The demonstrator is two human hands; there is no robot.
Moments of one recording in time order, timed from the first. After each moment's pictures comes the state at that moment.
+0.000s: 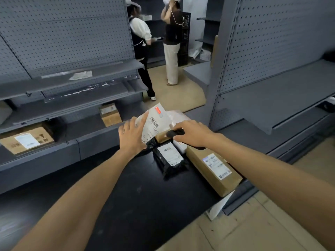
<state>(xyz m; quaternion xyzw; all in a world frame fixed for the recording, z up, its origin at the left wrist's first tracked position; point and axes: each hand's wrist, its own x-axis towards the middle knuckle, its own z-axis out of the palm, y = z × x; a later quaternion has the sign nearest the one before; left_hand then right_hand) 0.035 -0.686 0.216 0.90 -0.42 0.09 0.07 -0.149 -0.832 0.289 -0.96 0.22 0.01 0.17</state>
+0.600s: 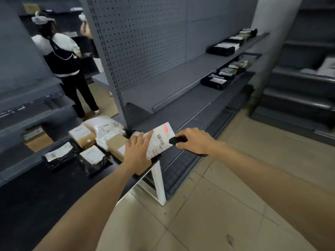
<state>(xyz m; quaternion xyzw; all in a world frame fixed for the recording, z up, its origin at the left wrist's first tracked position) -0.361 -0.808 0.185 0.78 -0.62 0.10 0.03 -0.583 -0.899 0.269 -0.90 0.39 -0.02 0.20</state>
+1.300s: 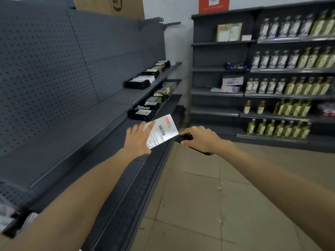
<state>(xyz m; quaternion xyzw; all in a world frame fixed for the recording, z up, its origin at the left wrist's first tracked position) -0.647 -1.160 0.284 0.62 -0.77 0.15 0.02 -0.896 -1.115 0.326 -0.79 0.59 -0.11 0.14</state>
